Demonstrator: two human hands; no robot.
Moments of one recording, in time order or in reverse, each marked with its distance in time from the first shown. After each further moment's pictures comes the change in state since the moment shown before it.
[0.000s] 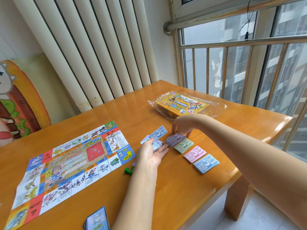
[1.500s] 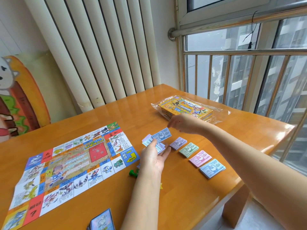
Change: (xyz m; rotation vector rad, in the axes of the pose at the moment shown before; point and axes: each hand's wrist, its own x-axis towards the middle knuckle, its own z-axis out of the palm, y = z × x) left_hand -0.016 0.009 -0.007 -0.040 -0.080 0.071; right_hand -0.012 -0.011 0.003 0.468 0.436 -0.150
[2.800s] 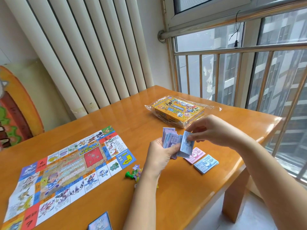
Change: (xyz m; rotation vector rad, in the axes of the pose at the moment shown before) left_hand -0.032 -0.012 0.007 0.824 -0.449 0.417; right_hand -0.107 0.009 -0.024 0.287 0.151 -0.014
